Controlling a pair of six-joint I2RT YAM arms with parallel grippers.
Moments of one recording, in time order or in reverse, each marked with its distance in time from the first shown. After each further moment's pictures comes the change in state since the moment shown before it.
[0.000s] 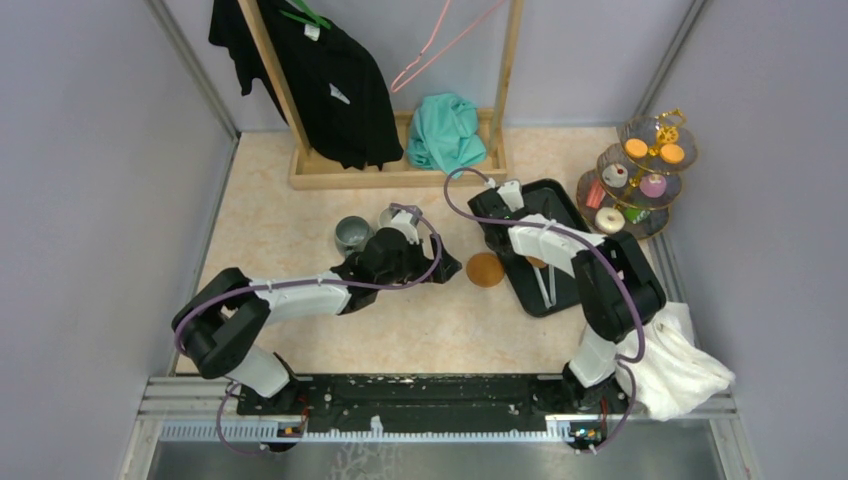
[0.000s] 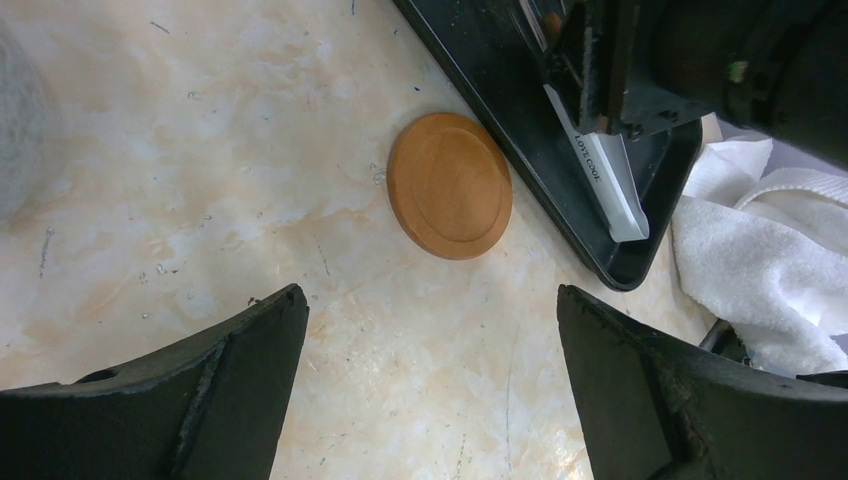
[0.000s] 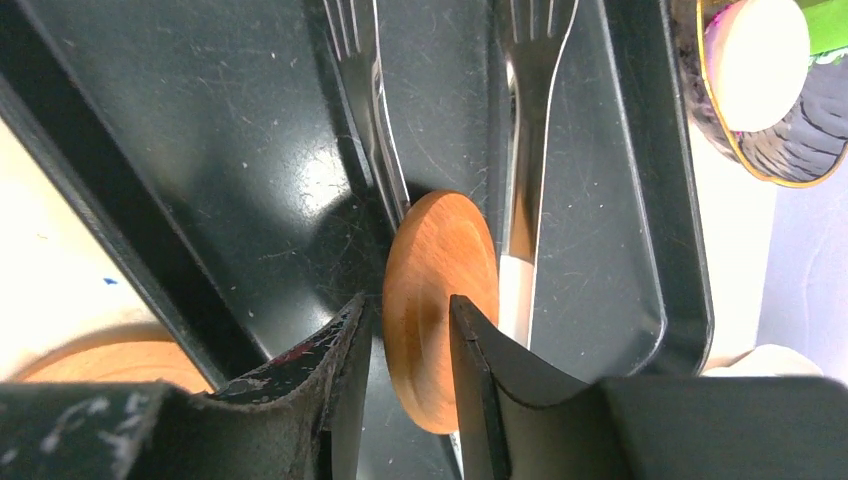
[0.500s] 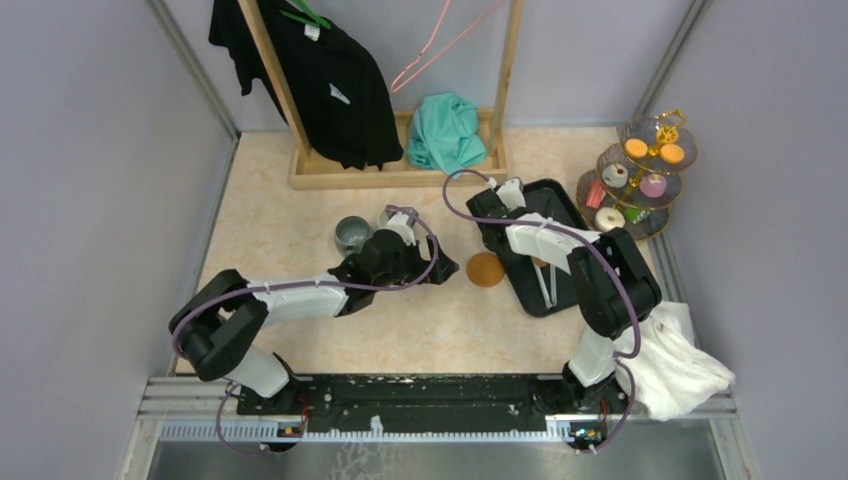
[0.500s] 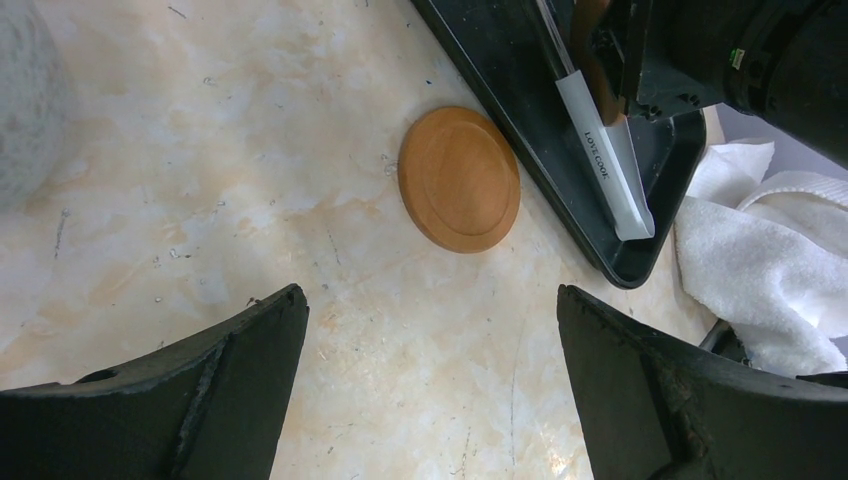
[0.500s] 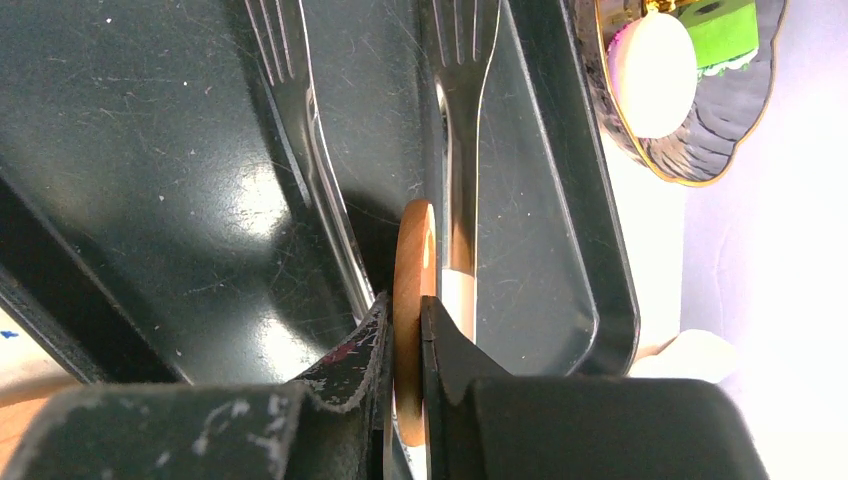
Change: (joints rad) left arm 0.008 -0.012 -0.026 0.009 0.000 -0.014; right arm 0.001 0.051 0.014 -0.007 0.137 -0.031
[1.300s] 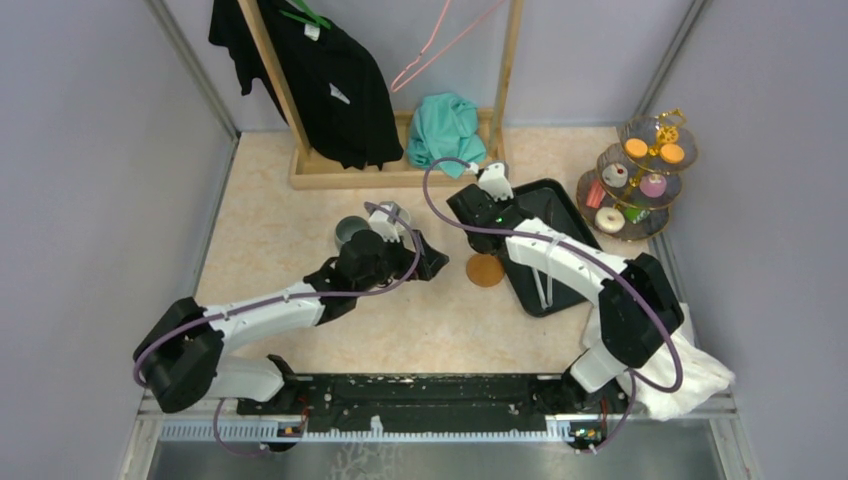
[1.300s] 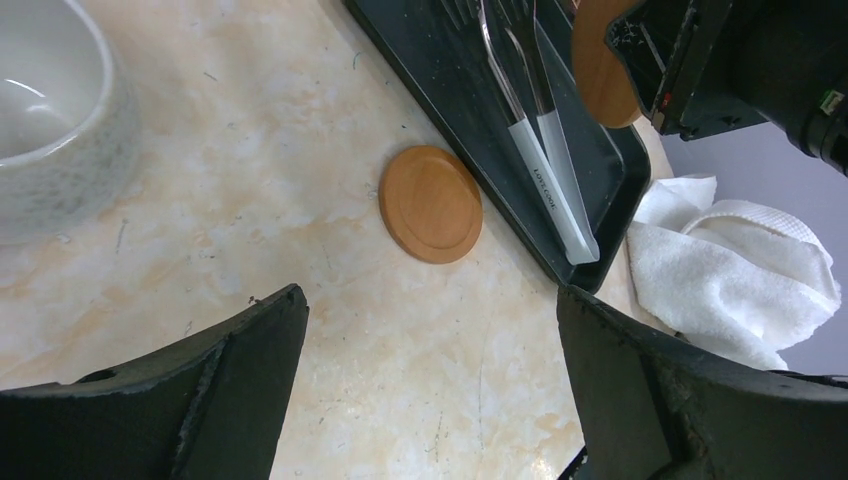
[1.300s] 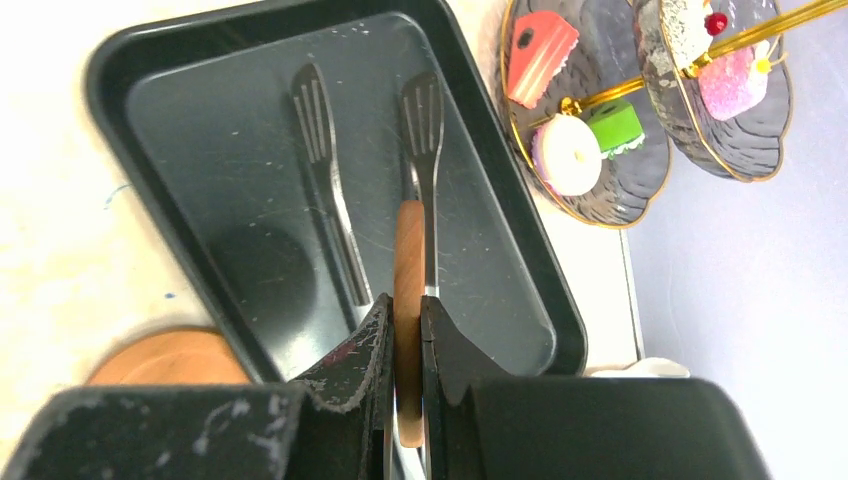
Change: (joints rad) left arm 0.000 -0.189 -0.031 -0.066 -0.043 0.002; right arm 0.147 -0.172 0.075 -0.077 0.145 0.008
